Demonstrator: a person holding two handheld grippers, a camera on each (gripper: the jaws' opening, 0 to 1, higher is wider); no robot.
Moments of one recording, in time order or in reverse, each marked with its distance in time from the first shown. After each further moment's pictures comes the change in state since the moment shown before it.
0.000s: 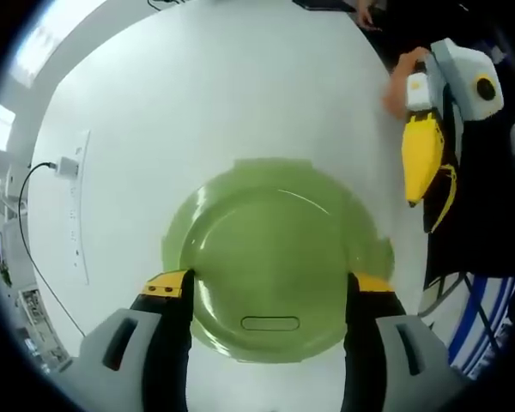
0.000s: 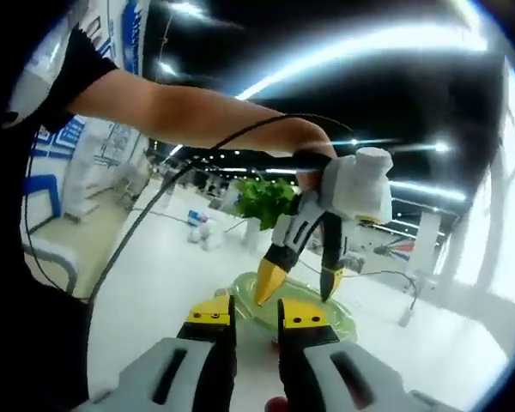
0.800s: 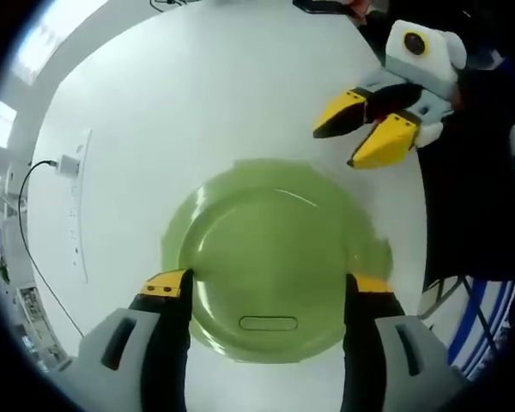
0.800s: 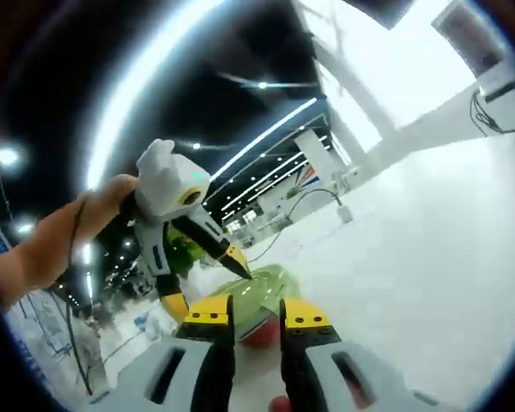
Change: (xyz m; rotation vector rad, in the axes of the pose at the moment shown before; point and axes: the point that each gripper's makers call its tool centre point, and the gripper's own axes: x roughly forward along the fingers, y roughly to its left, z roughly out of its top) left arm -0.001 0.000 -0.001 -0.018 -0.015 0.000; right arm -0.014 -0.070 -0.063 0.877 -0.013 -0.496
